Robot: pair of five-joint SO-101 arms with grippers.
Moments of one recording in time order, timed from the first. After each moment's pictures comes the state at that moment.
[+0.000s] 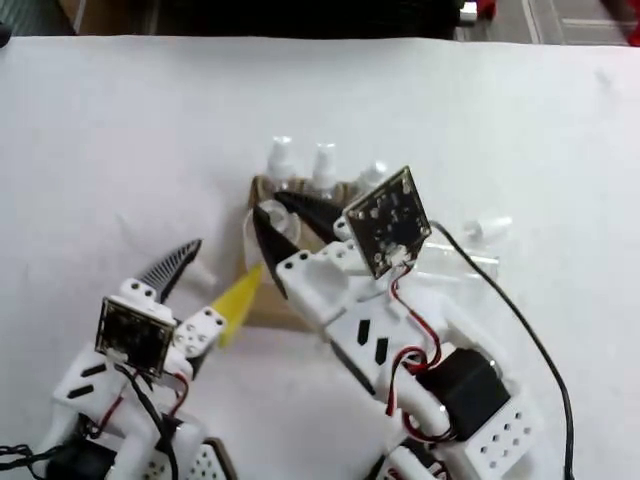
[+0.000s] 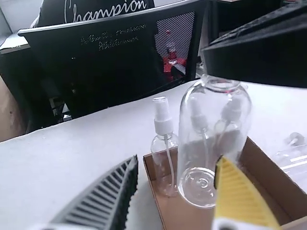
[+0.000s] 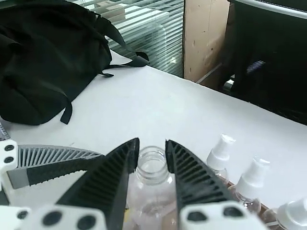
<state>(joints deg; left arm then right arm) 13.0 -104.9 64.4 64.2 -6.8 -42.4 -62.2 35.1 48.3 0.0</state>
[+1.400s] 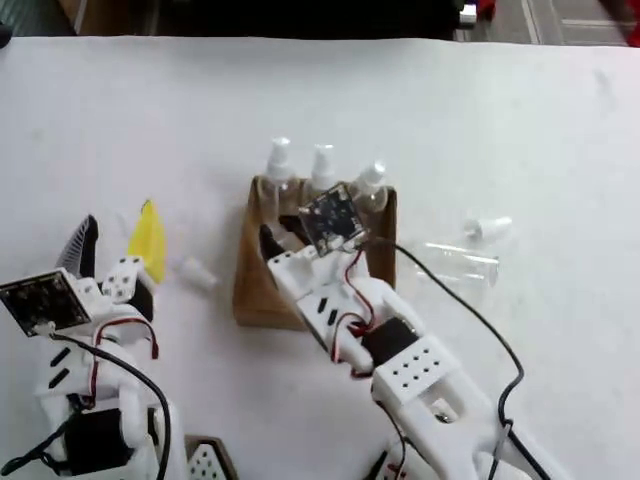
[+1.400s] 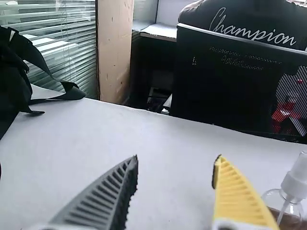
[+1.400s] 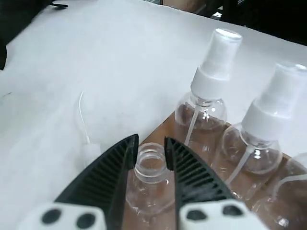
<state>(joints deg) -17.0 -104.3 76.8 46.2 8.7 -38.2 -44.7 68.0 8.0 0.1</state>
